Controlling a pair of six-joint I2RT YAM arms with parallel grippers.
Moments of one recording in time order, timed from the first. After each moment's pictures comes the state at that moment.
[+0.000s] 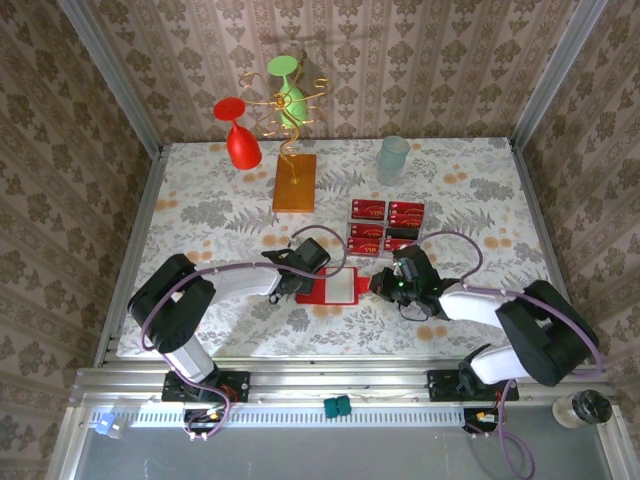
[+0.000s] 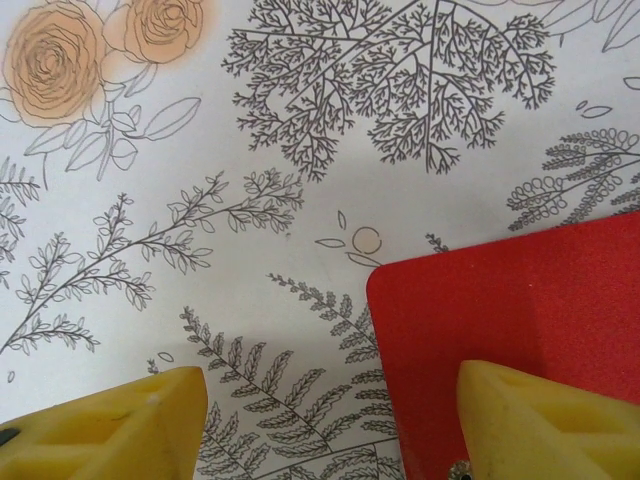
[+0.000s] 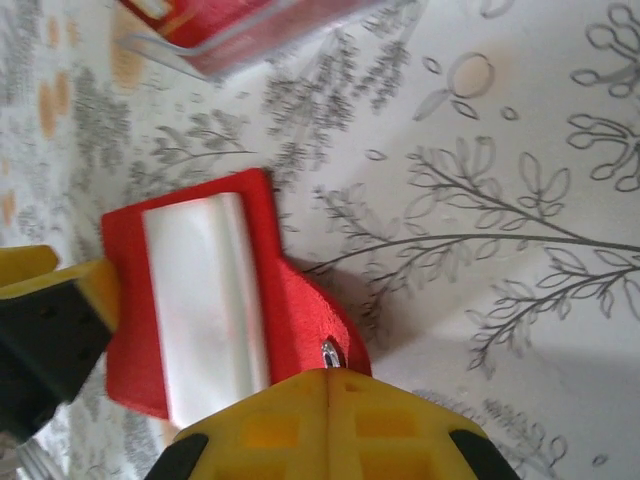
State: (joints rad) left arm -0.88 1.66 0.86 -0.43 -0.41 -0.48; right arm 0.52 1.36 0.42 0.17 -0.25 0.94
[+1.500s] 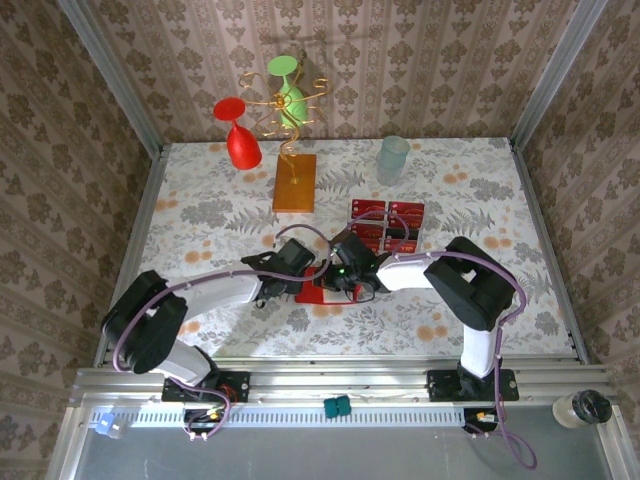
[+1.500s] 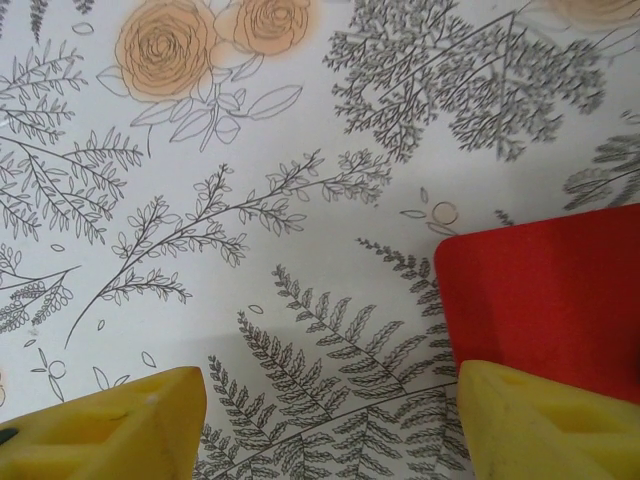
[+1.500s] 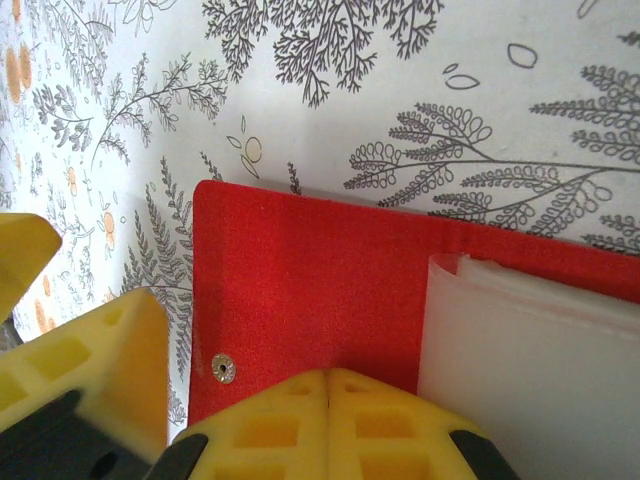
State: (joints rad) left arm -0.84 1.48 0.76 -0.42 -0.40 -0.49; right arm 0.75 1.87 0.89 0.16 -0.32 0.91
